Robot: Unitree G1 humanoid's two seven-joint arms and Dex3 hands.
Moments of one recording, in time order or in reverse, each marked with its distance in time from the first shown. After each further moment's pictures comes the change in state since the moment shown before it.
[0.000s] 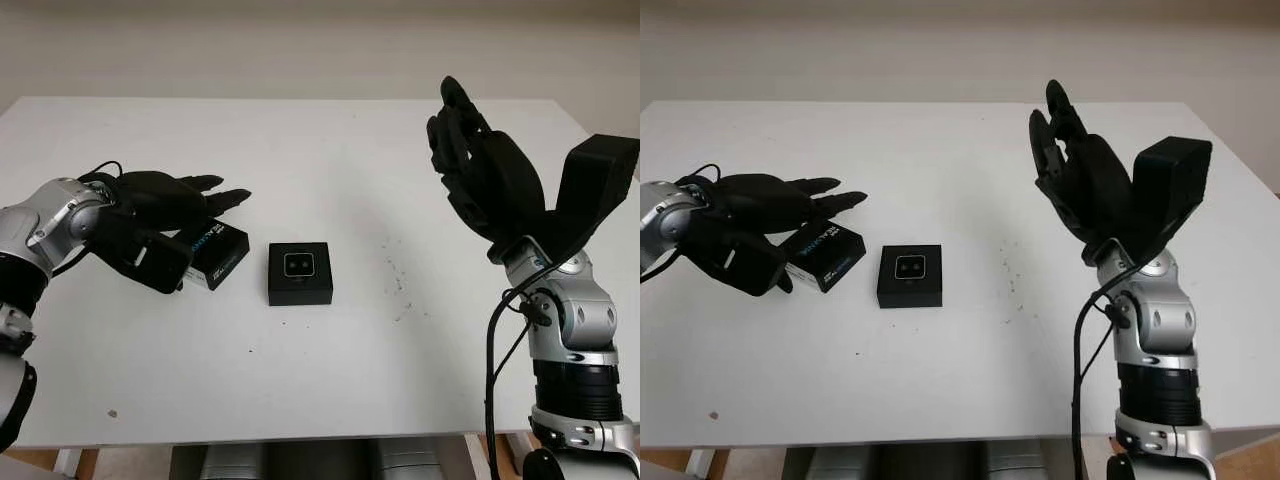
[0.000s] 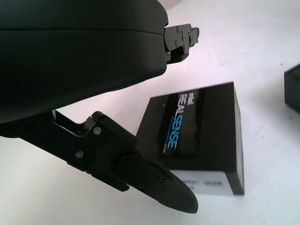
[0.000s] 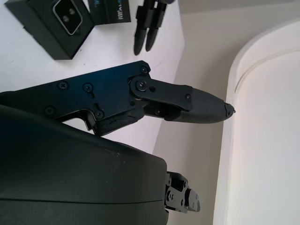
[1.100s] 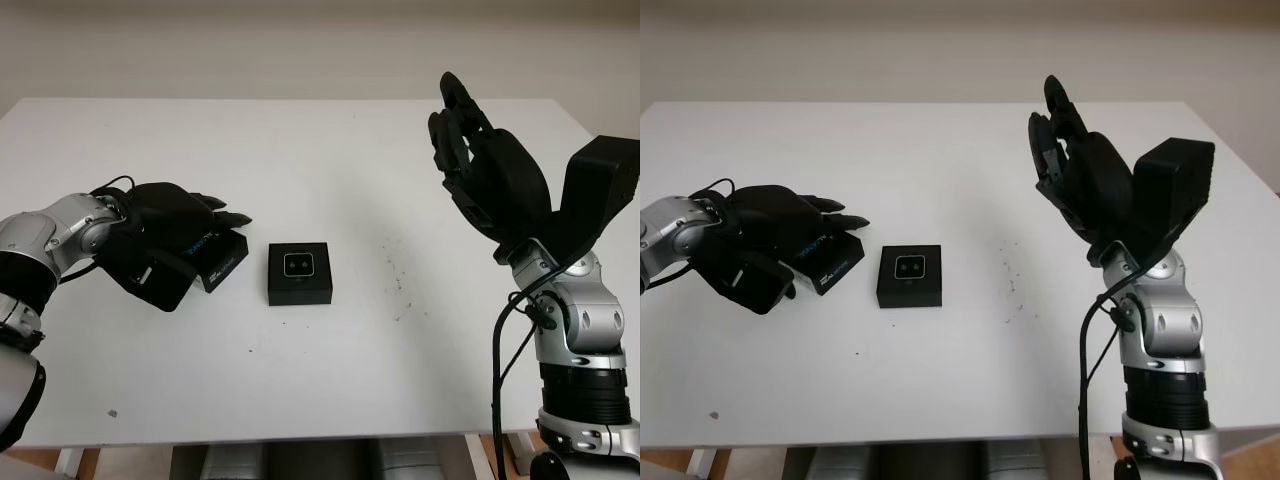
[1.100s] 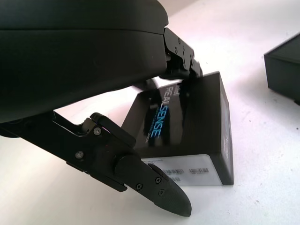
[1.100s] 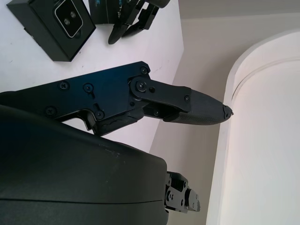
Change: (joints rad) left arm 0.016 -0.001 -0.100 0.105 0.072 -0.118 0.294; right arm 0.004 -0.012 -0.005 -0.009 0.007 -0.005 0.005
